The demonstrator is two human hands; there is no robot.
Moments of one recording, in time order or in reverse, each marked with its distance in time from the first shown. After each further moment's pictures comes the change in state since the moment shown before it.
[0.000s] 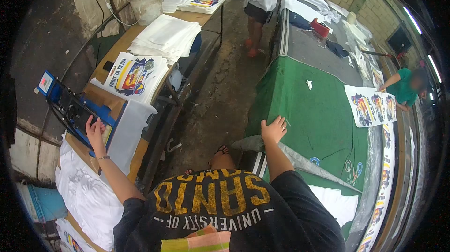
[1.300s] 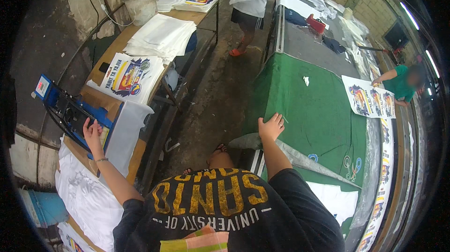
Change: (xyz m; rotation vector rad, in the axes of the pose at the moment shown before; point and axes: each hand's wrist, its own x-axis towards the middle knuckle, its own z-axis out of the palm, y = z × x) left_hand 0.002 -0.006 -0.002 -0.005 -0.021 0.018; right_hand -0.001 0.000 0.000 0.017 0.005 0.002
